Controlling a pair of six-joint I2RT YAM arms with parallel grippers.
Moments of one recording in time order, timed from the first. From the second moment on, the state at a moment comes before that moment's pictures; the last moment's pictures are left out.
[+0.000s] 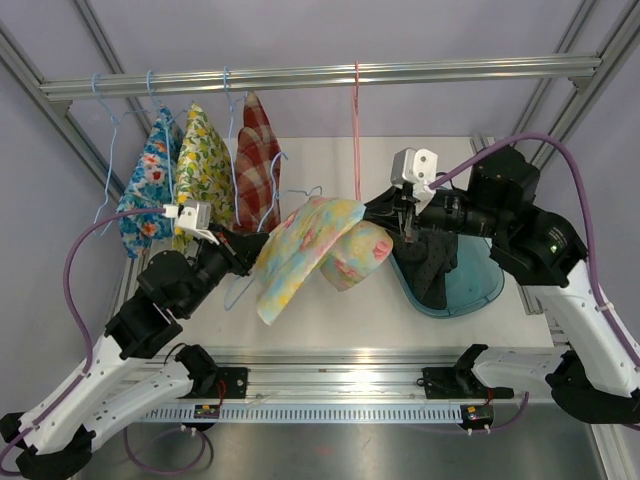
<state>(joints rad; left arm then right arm) -0.78 0.57 0.84 -0.31 -0.20 -0.53 0.76 1.15 1.70 -0.70 -0.56 -0.36</state>
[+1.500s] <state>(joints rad) -0.78 0.73 0.82 -0.32 -0.29 -0.35 0.75 1.20 2.07 -0.81 -0.57 -0.26</state>
